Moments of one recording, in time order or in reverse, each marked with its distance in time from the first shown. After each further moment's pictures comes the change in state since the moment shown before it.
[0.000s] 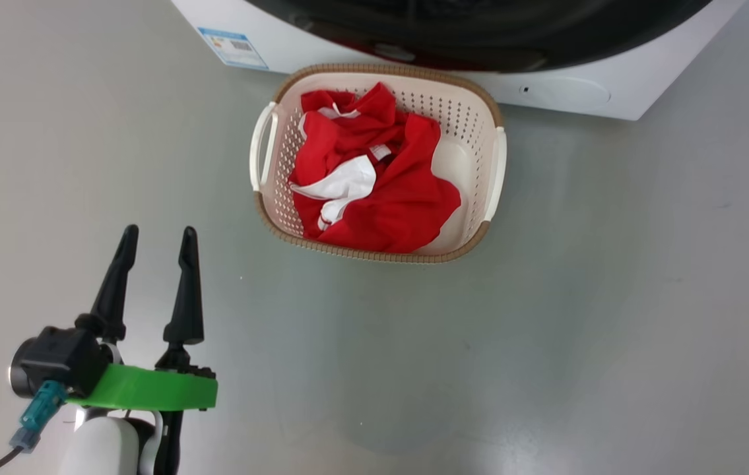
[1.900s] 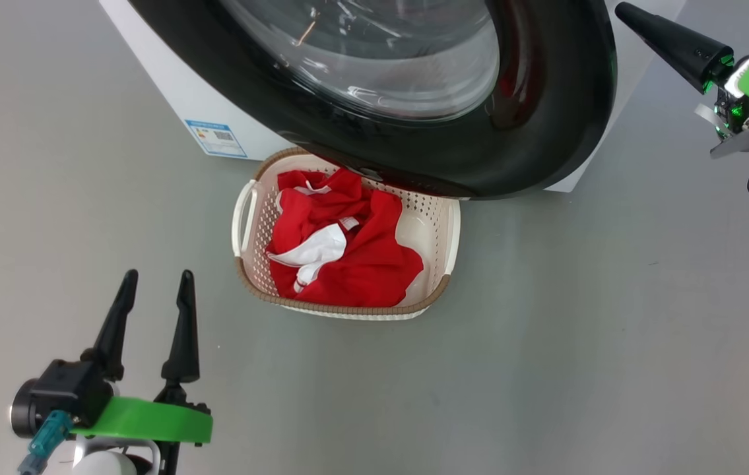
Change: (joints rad) left arm 0.074 0.001 0.028 0.040 0.029 -0.009 0.000; right arm 0.277 0.082 -0.049 -0.131 0.023 0.000 0.071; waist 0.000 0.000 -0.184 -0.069
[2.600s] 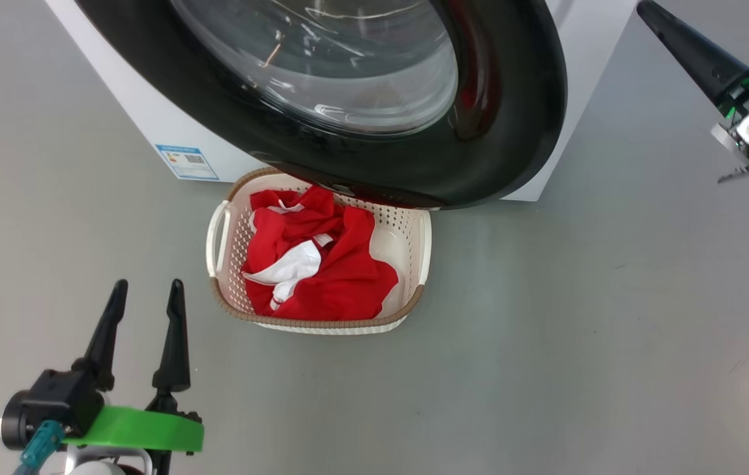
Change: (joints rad) left arm 0.021 0.005 0.022 -0.003 0.008 -0.001 0.000; right arm 0.171 -0.044 -0.057 -0.251 -0.080 0.000 -0.168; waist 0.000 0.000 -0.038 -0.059
